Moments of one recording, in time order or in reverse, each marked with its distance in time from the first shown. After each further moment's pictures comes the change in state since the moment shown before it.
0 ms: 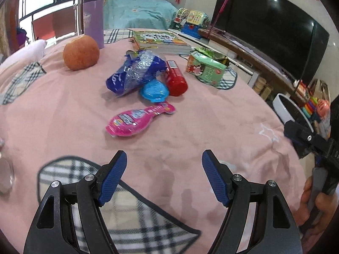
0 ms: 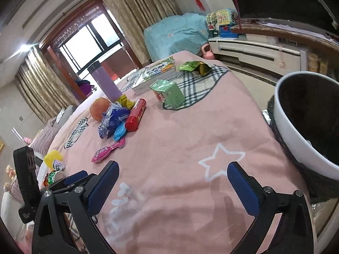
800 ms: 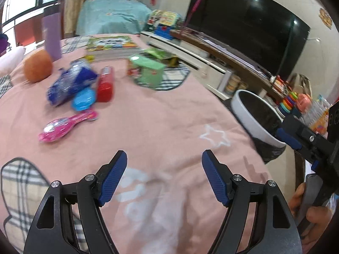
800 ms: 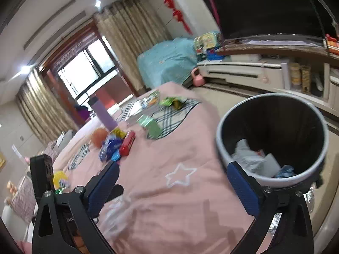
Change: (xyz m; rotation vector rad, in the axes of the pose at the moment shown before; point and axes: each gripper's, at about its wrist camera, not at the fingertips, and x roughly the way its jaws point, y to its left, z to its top) left arm -0.005 -0.095 0.001 0.016 -0.016 -0.140; right arm -0.073 -0.045 0.010 0.053 -0.158 -0.014
